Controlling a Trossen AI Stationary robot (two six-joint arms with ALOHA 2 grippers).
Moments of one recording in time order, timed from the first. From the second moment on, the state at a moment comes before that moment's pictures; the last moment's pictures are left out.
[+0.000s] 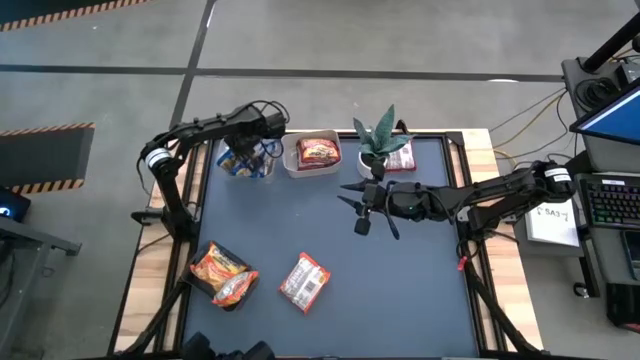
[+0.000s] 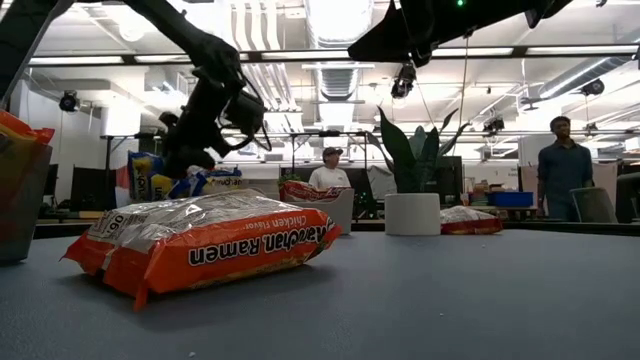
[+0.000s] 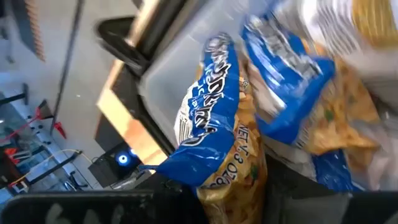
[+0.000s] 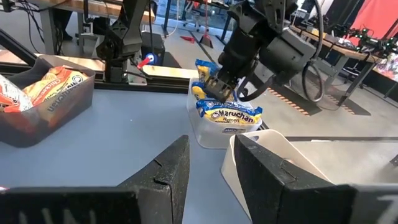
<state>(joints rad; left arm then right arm) 0.71 1.82 1.38 -1.35 -0.56 -0.19 0.08 1.33 0.80 0.34 0.39 -0.16</state>
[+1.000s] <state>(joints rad) 0.74 1.60 1.52 -1.46 -0.51 0.00 0.08 1.33 0.79 0.29 0.39 -0.11</state>
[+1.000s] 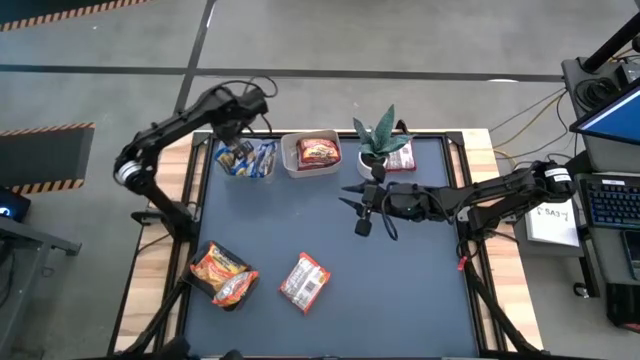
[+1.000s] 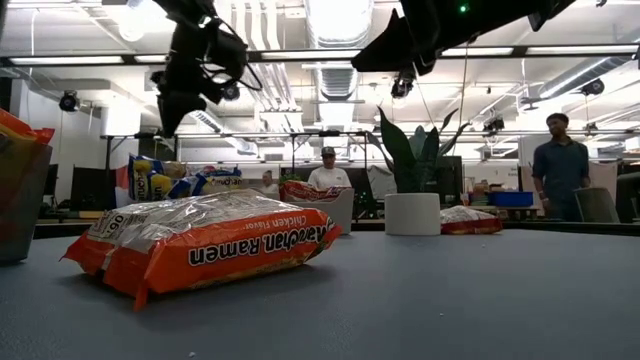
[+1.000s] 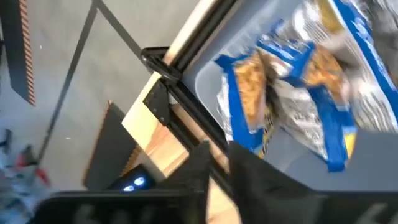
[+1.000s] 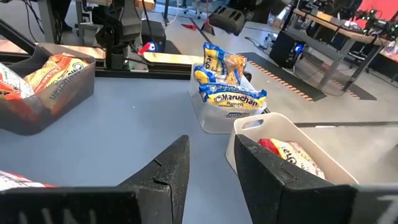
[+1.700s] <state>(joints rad) 0.75 1.29 0.85 -0.70 -0.58 -0.32 0.08 1.33 0.77 0.29 0.39 -0.04</state>
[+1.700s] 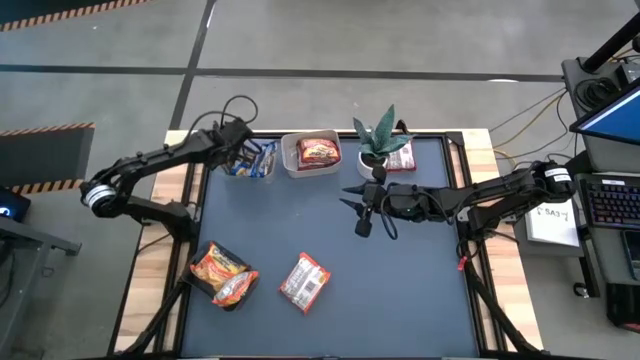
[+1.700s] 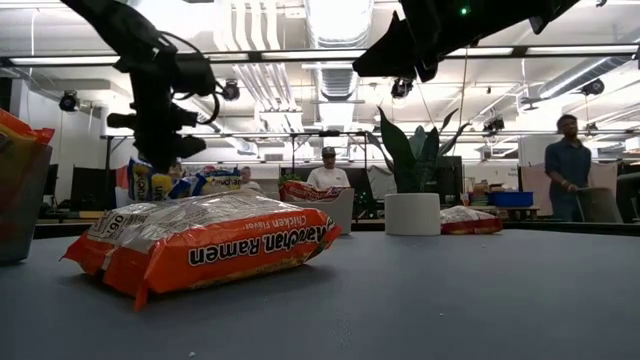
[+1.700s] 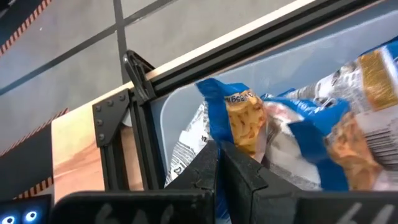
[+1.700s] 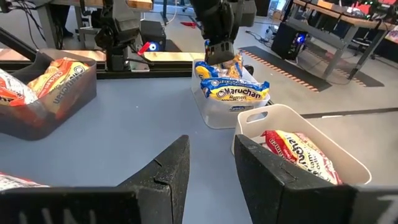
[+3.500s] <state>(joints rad) -0.33 1.08 0.86 -0.42 -0.58 -0.32 0.25 2.02 1.45 -0.25 -0.06 0.35</state>
